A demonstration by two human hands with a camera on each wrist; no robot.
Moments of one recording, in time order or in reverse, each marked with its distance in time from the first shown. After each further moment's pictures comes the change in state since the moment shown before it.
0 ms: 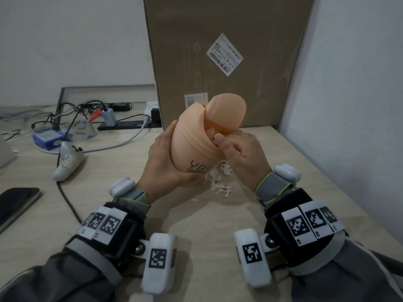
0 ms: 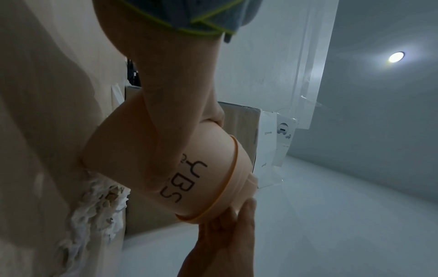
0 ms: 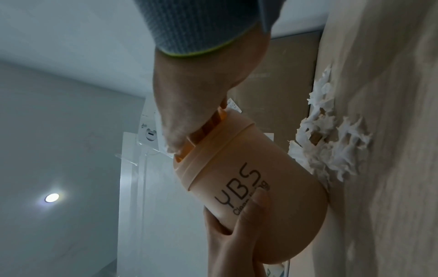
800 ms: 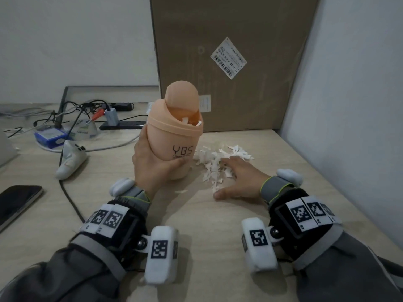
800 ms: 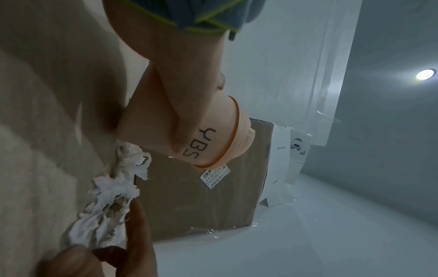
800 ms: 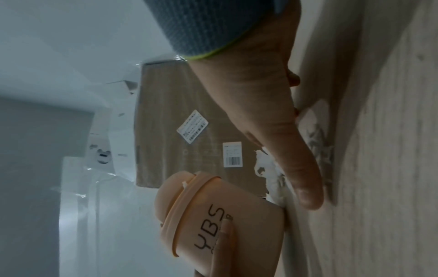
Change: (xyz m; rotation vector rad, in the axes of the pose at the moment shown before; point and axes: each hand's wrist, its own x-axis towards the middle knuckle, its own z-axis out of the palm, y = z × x) left_hand 0.011 -0.032 -0.005 -0.102 0.337 -0.226; right_hand -0.012 0.040 0.001 -0.412 -0.797 0.507
